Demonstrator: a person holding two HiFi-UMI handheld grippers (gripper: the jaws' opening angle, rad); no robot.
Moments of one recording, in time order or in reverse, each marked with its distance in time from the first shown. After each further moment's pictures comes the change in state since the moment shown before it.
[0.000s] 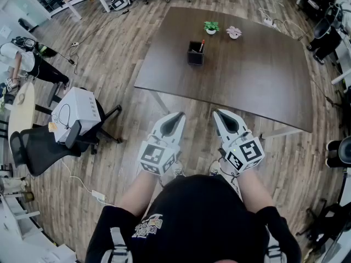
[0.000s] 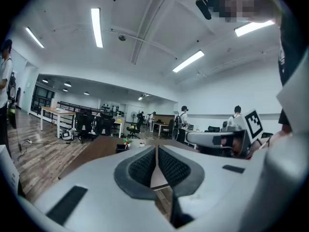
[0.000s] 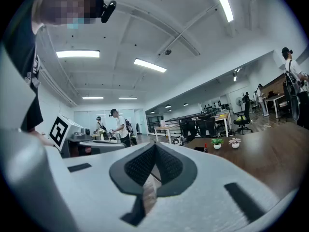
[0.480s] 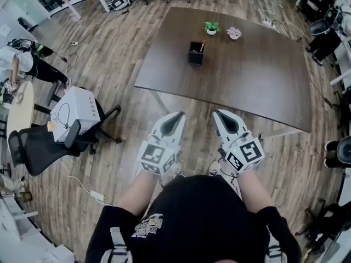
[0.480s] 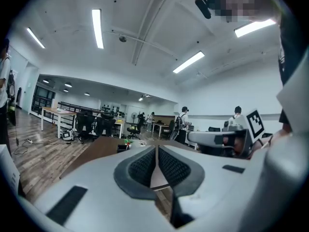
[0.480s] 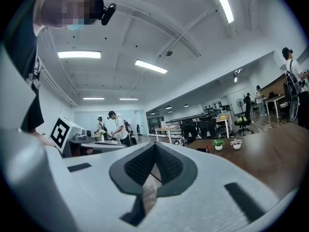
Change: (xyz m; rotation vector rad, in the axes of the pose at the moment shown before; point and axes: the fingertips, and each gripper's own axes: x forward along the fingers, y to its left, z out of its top) left arm -0.006 0.002 0.001 -0.007 -0.010 0.006; right arm -0.001 0.009 0.004 -0.005 -0.016 0.007
